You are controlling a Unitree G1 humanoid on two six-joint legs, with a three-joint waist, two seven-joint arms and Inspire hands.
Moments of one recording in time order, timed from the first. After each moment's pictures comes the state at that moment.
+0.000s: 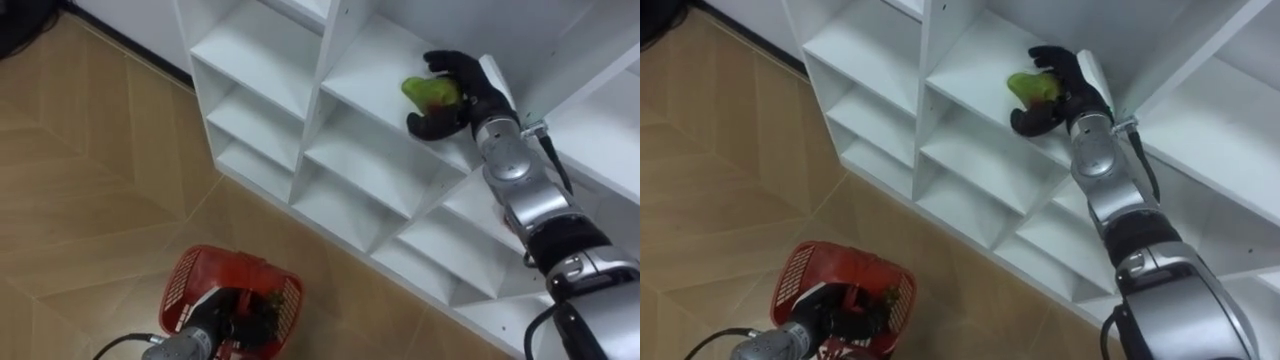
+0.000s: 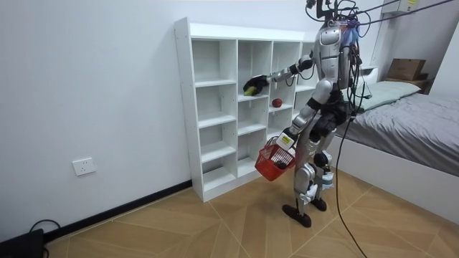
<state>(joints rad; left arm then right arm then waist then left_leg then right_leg) -0.09 0.21 -0.20 0.89 -0.07 0.02 -0.16 -0.72 -0.34 0.26 0.97 -0.09 -0.12 -0.21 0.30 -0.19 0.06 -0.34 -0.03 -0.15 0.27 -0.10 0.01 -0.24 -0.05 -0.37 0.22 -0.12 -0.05</state>
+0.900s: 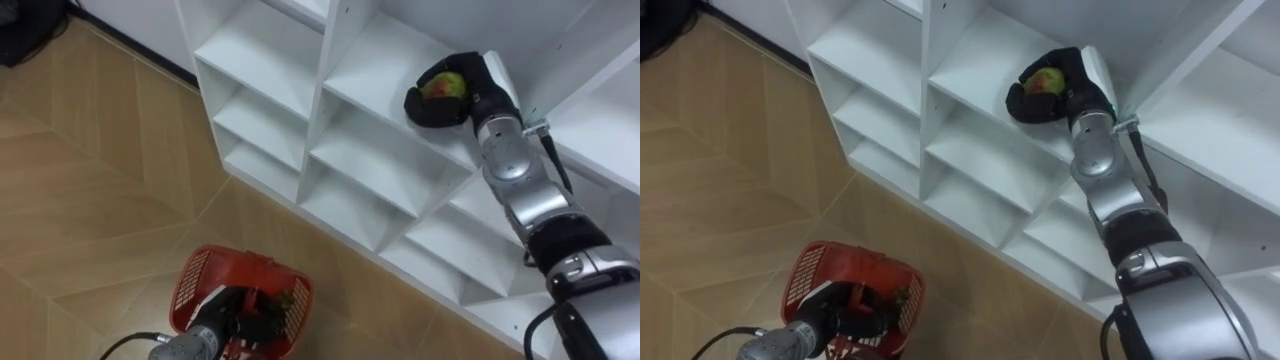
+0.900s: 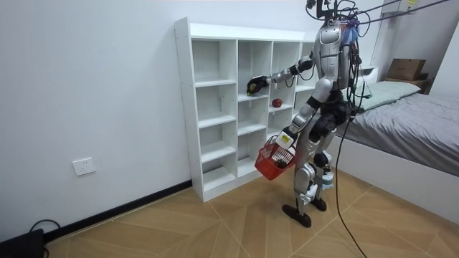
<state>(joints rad) -0.09 0.19 -0.20 0.89 -0.07 0.02 -0.16 -0.72 -0.34 0.26 0.97 -0.11 -0.11 -0.19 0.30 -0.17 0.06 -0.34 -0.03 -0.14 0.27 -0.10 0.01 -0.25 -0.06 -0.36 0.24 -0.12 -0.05</state>
